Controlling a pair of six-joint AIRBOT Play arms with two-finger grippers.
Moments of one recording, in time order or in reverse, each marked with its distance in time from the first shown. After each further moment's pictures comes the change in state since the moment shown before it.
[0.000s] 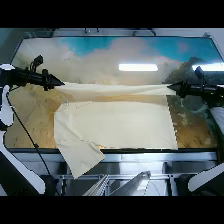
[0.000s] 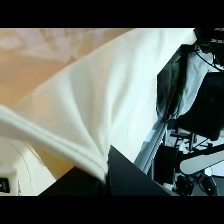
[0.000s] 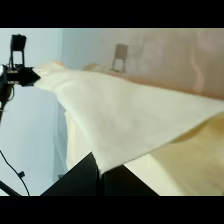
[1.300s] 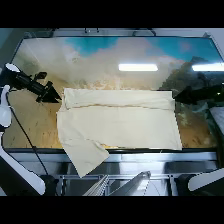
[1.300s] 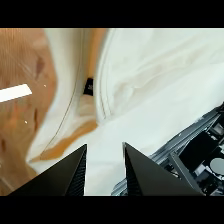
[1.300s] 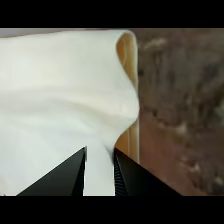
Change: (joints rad) left arm -0.018 0.077 -0.060 0.407 -0.070 -0.279; right arm -0.033 0.130 -0.009 -0.463 -0.115 0.198
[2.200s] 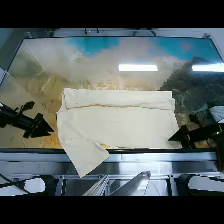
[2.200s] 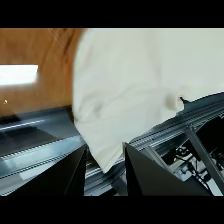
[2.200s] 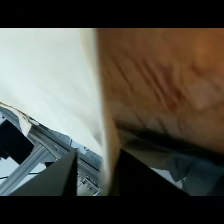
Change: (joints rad) left arm 0.185 0.647 -1.005 0.131 0.225 0.150; right arm -0.126 0.350 -0.800 -0.213 0.003 0.064
